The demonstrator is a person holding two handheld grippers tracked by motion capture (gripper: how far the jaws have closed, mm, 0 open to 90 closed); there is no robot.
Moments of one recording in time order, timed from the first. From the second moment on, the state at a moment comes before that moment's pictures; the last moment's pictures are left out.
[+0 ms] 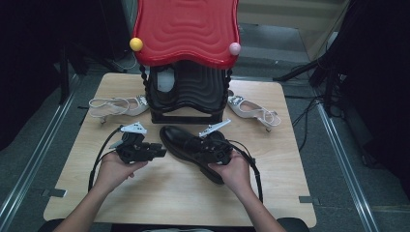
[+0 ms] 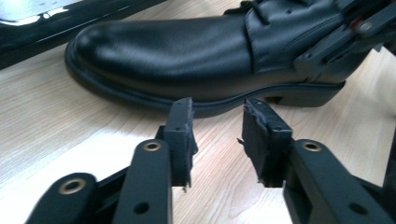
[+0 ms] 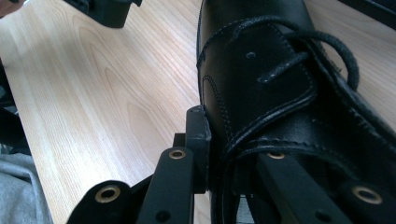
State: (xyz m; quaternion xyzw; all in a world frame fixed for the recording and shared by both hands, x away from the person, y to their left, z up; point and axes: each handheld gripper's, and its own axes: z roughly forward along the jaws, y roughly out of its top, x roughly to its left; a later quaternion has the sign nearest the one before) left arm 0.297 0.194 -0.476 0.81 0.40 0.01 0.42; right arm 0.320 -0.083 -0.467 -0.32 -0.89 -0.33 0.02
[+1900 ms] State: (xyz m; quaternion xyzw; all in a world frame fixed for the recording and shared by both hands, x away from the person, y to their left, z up) left arm 0.296 0.136 -0.497 0.83 0.38 0.01 0.41; right arm 0.339 -0.154 -0.464 -0.37 -0.86 -0.36 -0.02
